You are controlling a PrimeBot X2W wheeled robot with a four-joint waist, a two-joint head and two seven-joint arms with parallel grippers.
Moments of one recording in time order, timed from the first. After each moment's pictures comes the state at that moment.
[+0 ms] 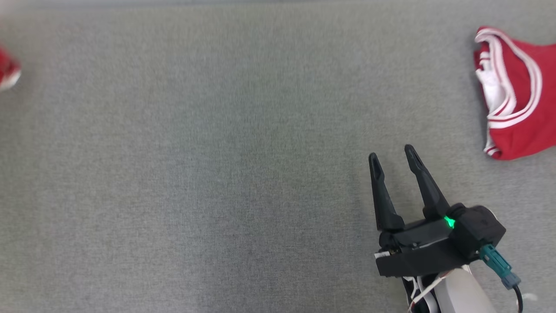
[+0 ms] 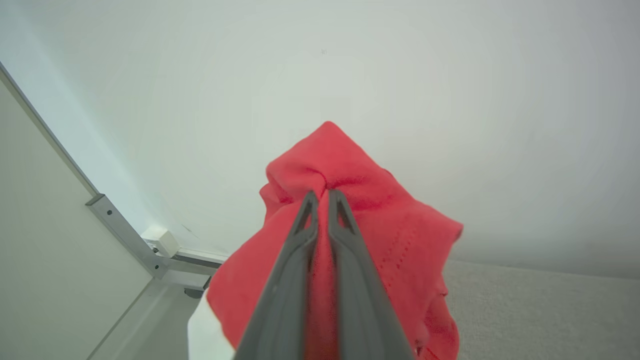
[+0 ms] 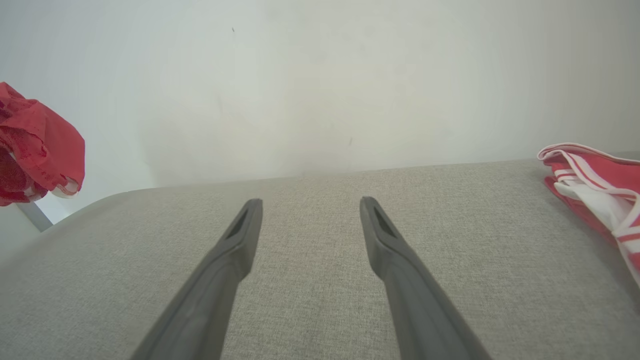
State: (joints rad) left arm -1.11 0.60 0.04 0.91 -0.33 -0.13 -0.04; right arm -0.23 -0.06 0.17 0.06 0.18 0.13 -0.26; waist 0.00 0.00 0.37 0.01
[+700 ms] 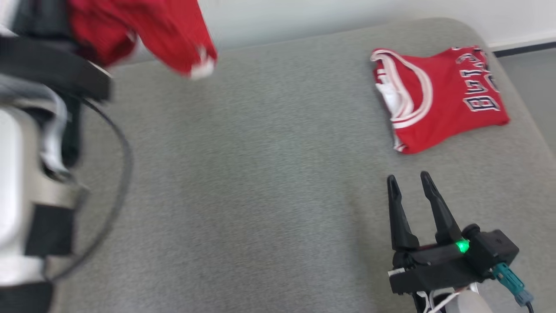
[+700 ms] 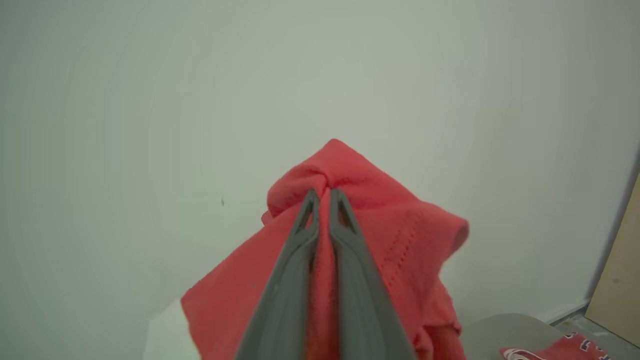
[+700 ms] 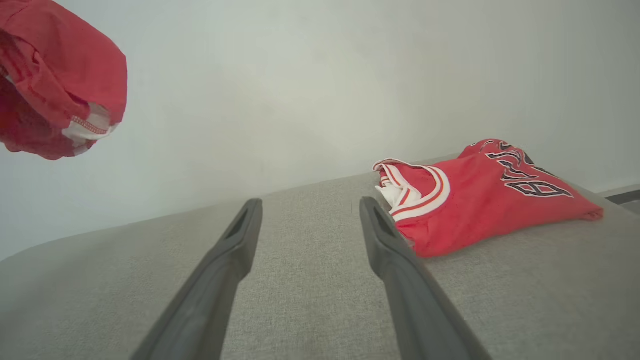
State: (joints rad) left arm -0.90 0.30 -0.13 0.23 -0.44 -0.05 0.02; right arm -0.14 -0.05 0.10 0.08 0.25 0.13 -0.26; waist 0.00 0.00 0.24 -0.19
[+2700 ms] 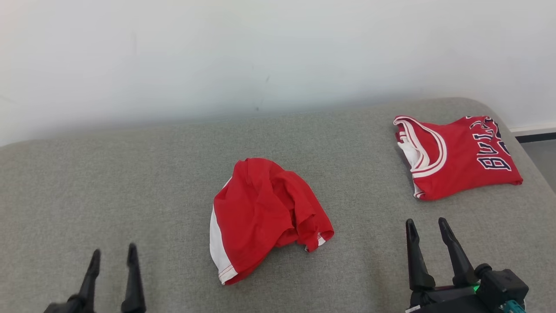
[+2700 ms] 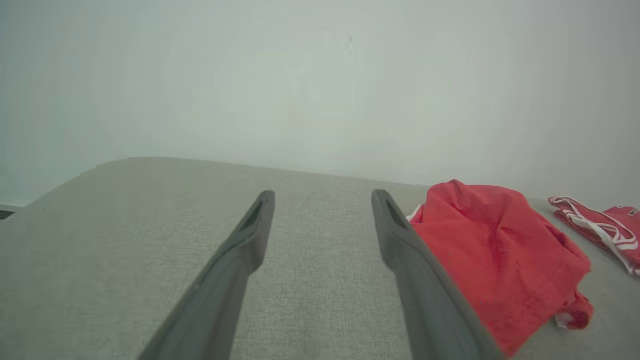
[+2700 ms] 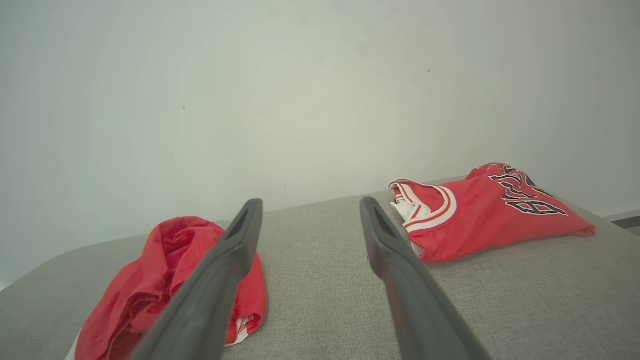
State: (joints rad) left arm -0.01 0.21 -0.10 0.13 -0.42 0.03 -0.26; right arm 0.01 -0.05 0.04 0.10 0.23 0.13 -0.26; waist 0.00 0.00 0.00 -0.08
